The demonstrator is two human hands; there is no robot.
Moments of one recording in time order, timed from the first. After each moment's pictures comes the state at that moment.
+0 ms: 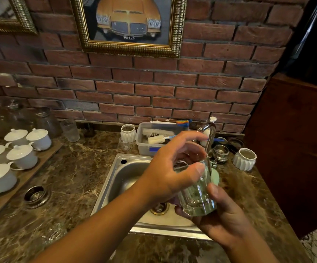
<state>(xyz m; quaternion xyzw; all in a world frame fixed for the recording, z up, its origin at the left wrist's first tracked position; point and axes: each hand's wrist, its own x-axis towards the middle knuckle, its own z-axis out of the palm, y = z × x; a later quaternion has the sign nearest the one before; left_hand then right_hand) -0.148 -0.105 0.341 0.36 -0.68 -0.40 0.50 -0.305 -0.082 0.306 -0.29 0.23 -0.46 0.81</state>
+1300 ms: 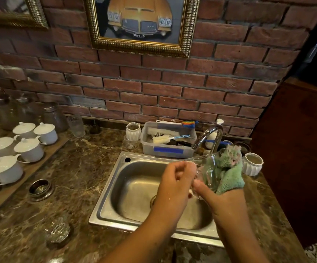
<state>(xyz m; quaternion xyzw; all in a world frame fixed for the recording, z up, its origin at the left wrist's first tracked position) -0.180 -0.089 0.297 0.53 -0.43 -0.50 0.53 -0.298 -0.093 0.300 -0.50 0.48 -0.54 0.48</state>
